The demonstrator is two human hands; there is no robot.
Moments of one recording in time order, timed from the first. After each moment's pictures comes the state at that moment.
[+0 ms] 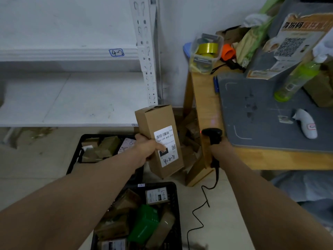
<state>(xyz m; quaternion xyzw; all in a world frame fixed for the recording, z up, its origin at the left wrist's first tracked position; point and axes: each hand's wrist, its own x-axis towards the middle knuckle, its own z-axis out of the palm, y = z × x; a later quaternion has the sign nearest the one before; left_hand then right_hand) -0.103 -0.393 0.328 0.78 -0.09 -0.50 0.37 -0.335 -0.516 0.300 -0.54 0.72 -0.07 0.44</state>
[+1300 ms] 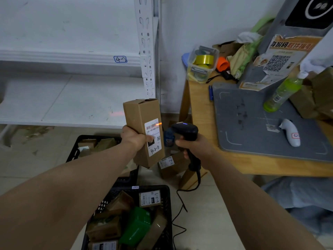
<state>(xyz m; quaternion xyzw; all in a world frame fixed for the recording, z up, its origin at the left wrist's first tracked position) -0.075 -0.398 0.330 0.83 -0.11 -0.37 0.40 -0.301 -0.470 0.374 -0.54 0.49 -0.12 0.68</state>
